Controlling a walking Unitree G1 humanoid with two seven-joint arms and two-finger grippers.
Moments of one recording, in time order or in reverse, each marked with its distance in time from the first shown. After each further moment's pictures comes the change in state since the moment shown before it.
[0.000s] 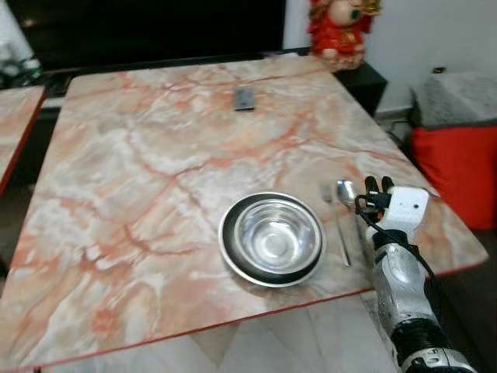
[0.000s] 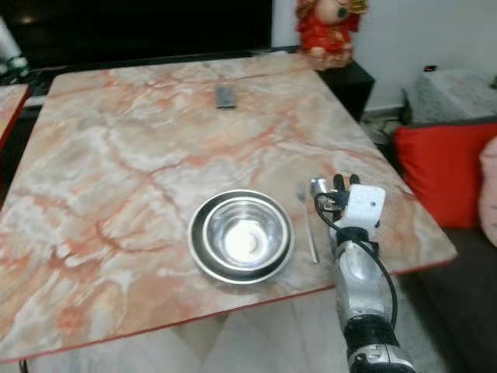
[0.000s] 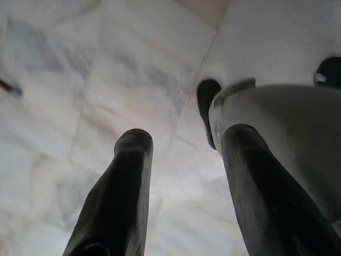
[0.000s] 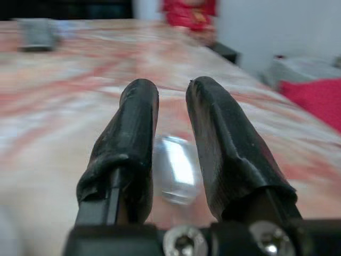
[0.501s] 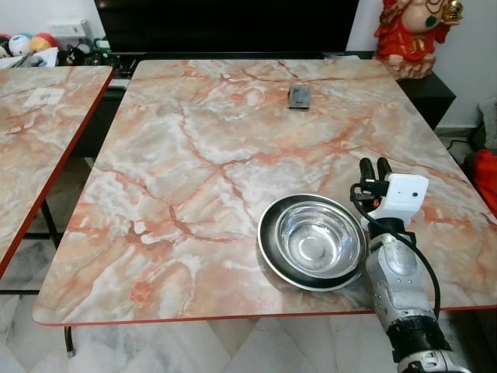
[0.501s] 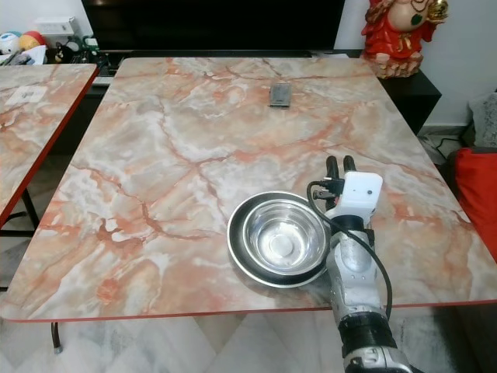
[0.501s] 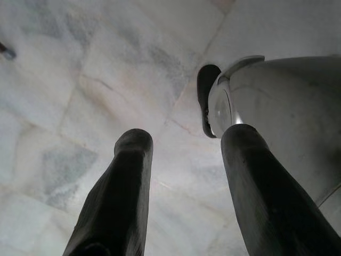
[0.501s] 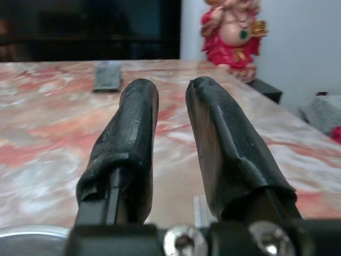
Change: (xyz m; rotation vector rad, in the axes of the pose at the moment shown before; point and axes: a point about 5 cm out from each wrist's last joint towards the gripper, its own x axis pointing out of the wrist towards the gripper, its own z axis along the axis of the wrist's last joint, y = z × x) left arm 0.000 -0.006 0.000 -0.007 0.004 -0.013; right arm 0.000 0.005 0.026 0.005 -0.113 0.009
